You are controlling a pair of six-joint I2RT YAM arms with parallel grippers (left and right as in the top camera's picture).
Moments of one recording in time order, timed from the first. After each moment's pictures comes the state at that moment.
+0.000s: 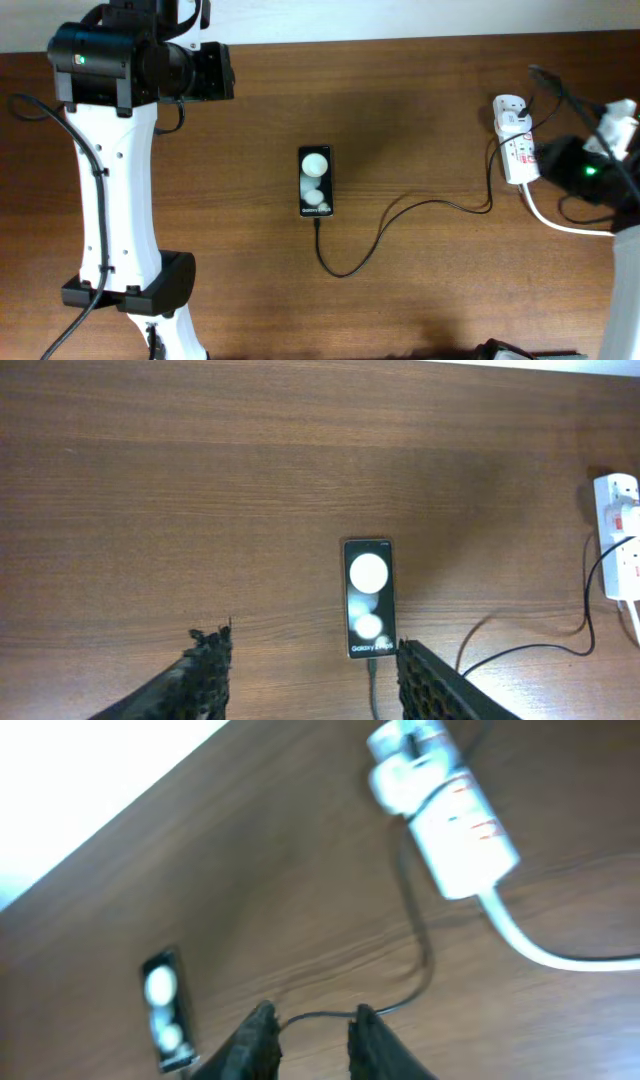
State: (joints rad) left arm -0.17 2.01 2.72 -1.69 0.09 -0.18; right arm -0.46 1.26 1.34 -1.00 -0.39 0.22
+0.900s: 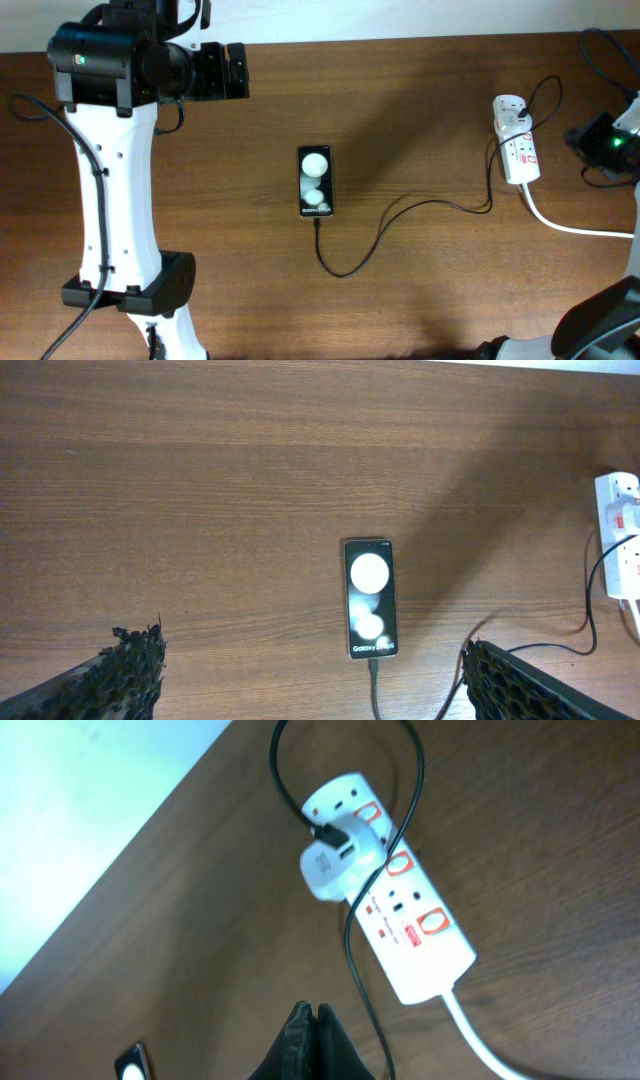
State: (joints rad) left arm -0.17 2.01 2.72 -1.69 0.09 -0.18; right arm -0.60 1.62 1.40 -0.74 -0.49 0.24
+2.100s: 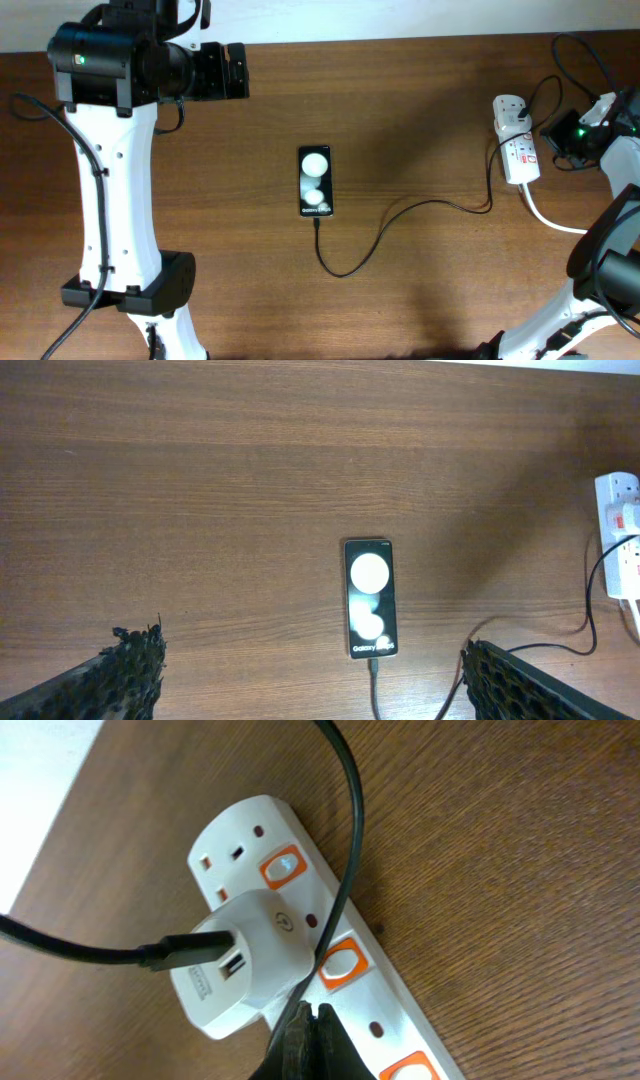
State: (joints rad) left arm -0.17 2.01 2.72 -1.69 0.09 -0.18; right arm -0.54 2.01 1.43 -0.44 -0.43 0.34
